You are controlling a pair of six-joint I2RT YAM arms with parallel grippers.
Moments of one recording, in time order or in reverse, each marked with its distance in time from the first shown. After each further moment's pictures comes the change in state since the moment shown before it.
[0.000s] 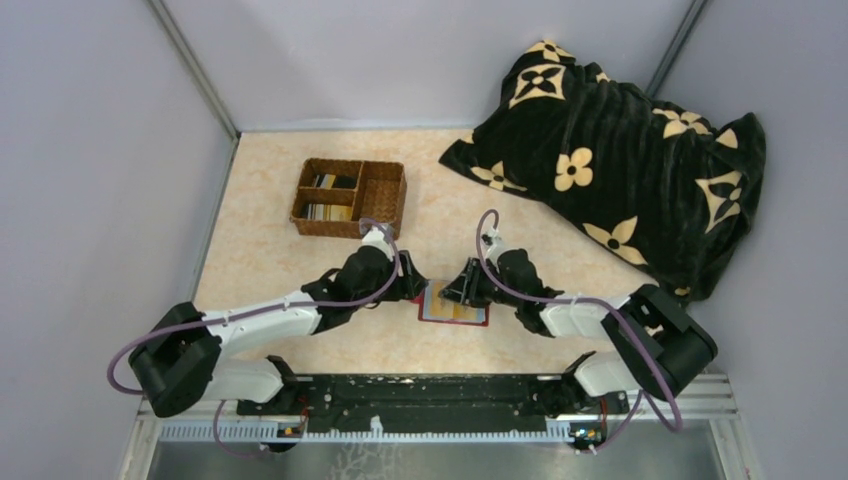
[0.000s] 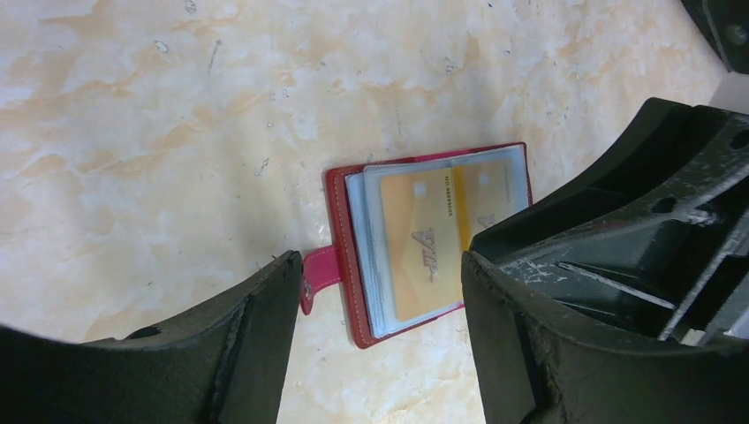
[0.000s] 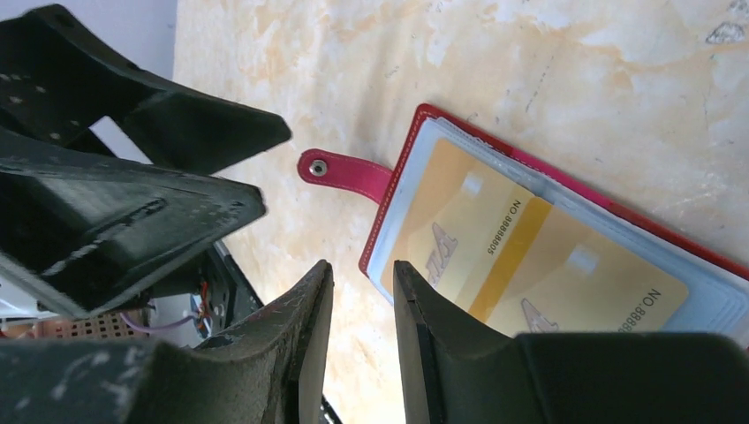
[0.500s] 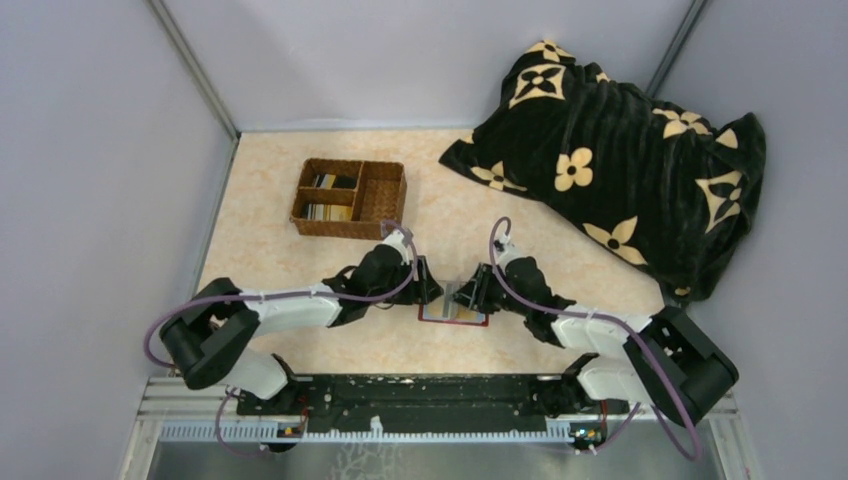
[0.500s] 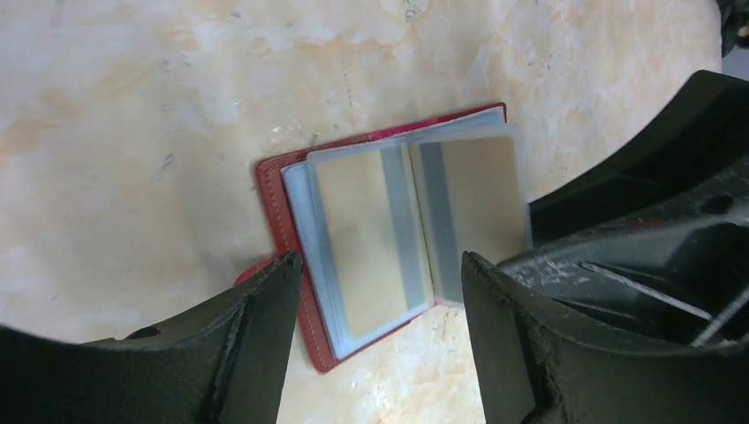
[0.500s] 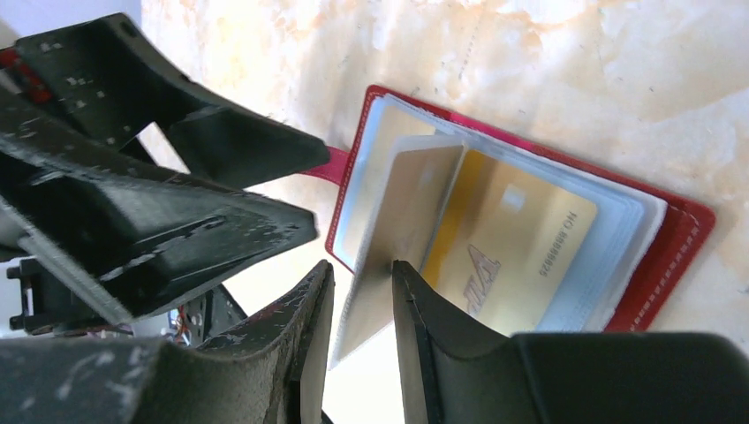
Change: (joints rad) left arm 0.001 0.233 0.048 0.146 0.175 -0.019; right arm 0.000 -0.145 -0.071 -0.122 0.092 0.001
